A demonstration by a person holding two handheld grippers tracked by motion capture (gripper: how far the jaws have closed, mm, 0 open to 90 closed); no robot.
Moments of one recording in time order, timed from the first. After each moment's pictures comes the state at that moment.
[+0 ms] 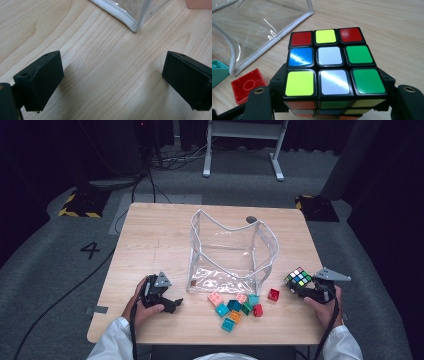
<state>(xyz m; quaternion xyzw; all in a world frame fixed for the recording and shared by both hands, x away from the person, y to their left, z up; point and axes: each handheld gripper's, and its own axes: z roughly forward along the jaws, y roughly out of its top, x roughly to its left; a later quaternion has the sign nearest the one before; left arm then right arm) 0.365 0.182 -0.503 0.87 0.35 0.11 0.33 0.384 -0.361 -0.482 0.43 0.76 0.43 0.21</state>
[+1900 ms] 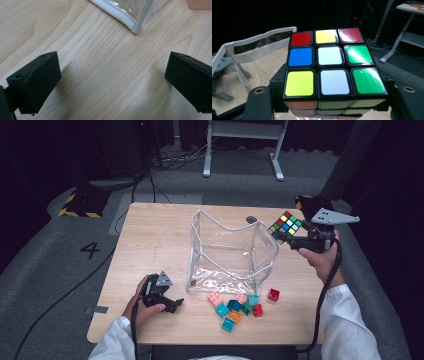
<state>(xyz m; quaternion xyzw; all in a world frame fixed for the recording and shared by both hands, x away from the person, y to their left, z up) 0.368 0.179 -0.504 0.87 0.35 0.11 0.33 0.432 -0.279 -0.297 0.28 0.77 0.53 0.22</state>
